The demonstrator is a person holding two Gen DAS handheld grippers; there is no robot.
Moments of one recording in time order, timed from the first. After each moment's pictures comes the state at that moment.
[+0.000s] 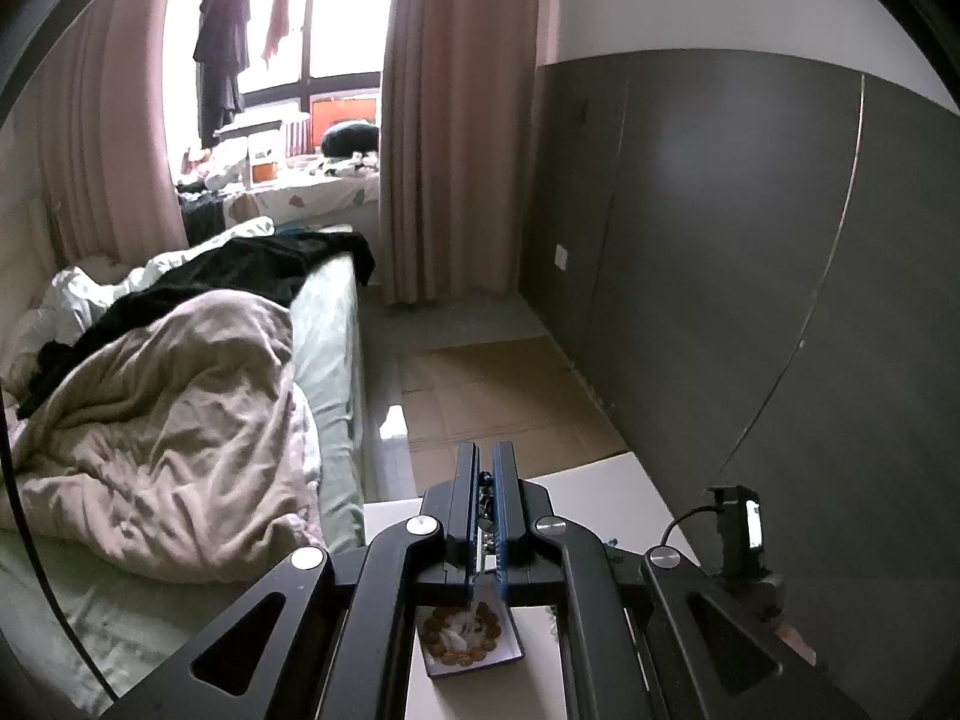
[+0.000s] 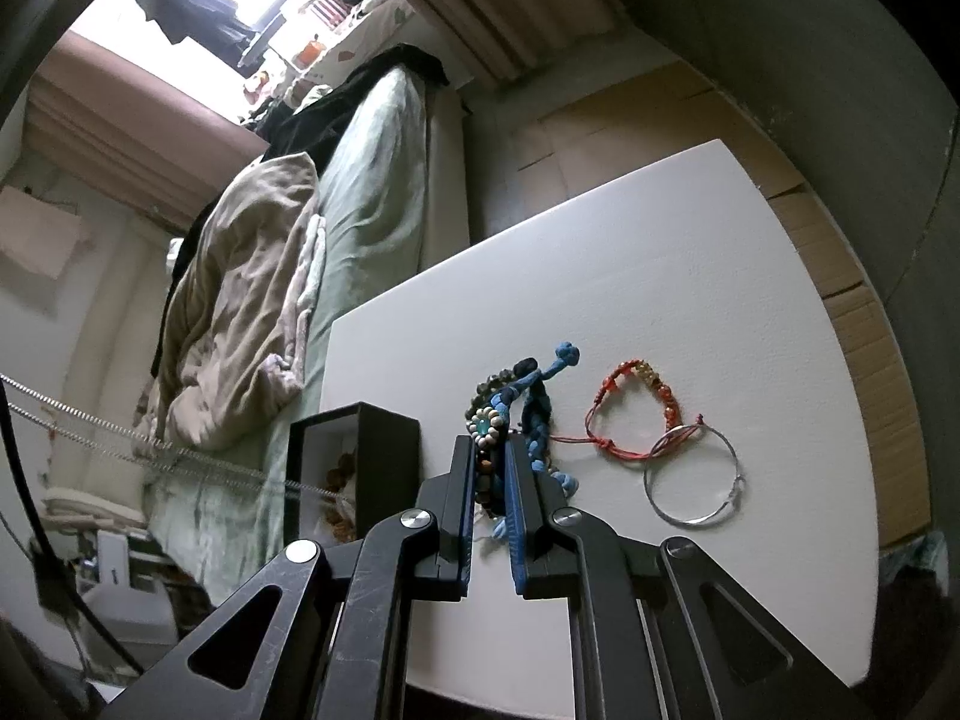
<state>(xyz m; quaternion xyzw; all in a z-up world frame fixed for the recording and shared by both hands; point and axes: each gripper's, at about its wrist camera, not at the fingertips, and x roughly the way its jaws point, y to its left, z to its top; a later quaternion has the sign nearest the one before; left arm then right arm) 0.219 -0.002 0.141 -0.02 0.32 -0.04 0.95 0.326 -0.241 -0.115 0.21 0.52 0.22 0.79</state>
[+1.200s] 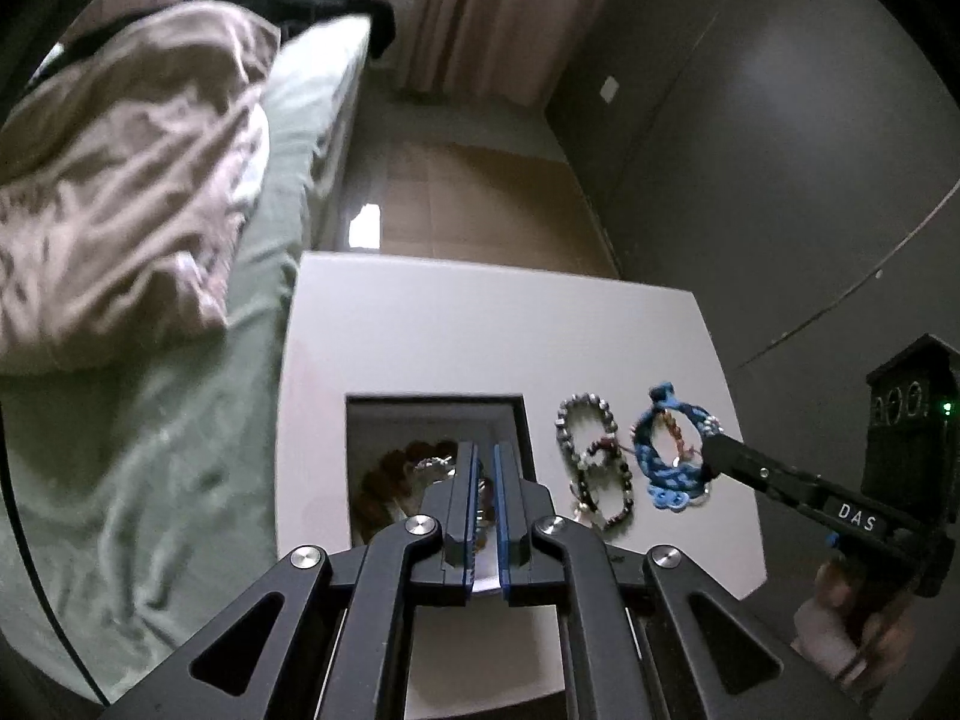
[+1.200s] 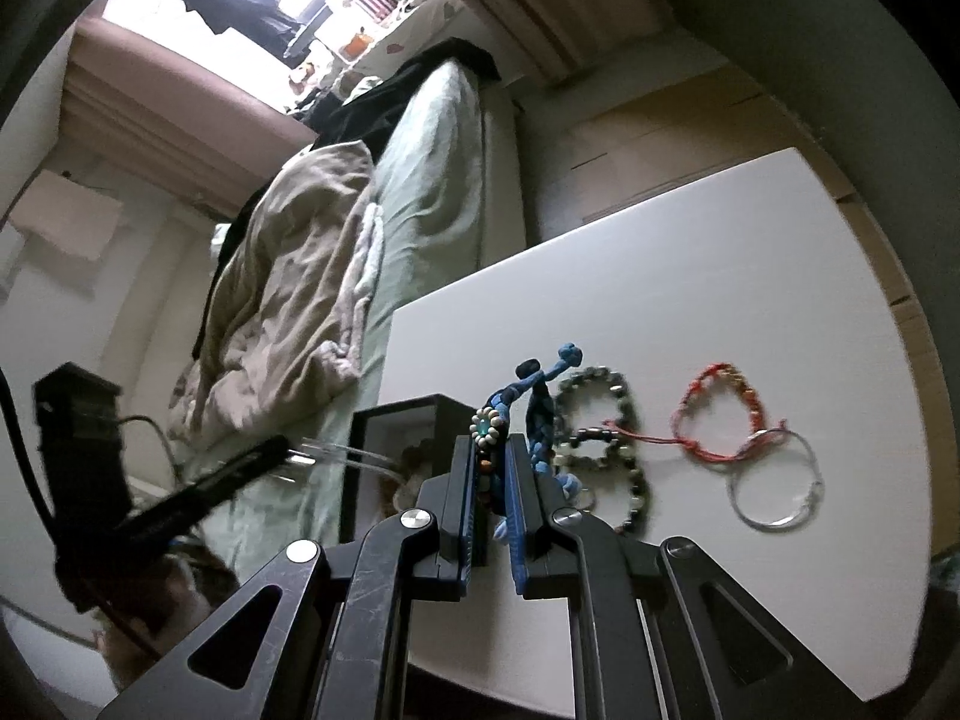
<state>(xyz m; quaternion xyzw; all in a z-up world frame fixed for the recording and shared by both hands) 0.282 0.027 -0.067 -0.15 0.51 -0.05 0.84 0.321 -0.212 -0.104 0.22 0.51 0.28 0.78</state>
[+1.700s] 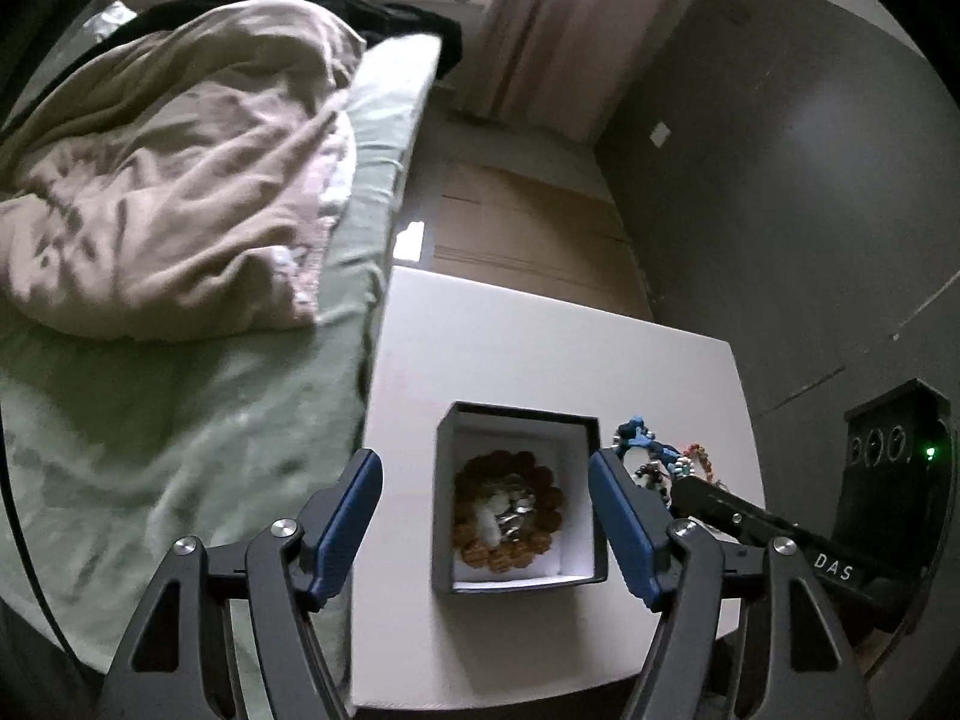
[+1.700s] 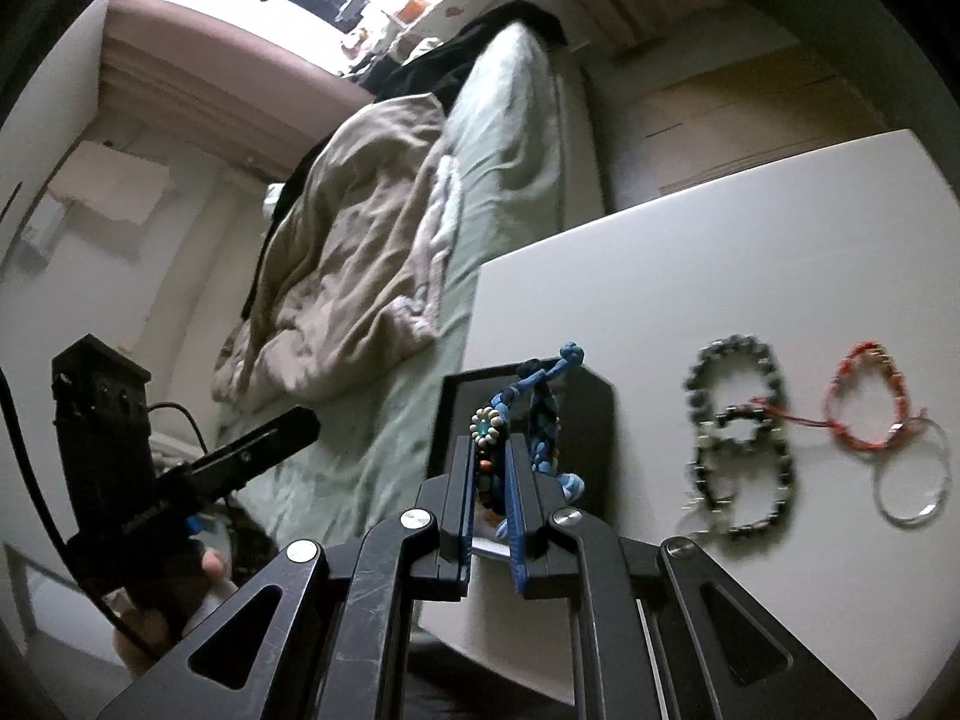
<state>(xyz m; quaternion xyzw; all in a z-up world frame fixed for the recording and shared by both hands) 0.254 0.080 -0.047 -0.18 0.48 0.01 0.86 0.314 -0.146 -0.109 0.23 0.52 0.35 0.75</state>
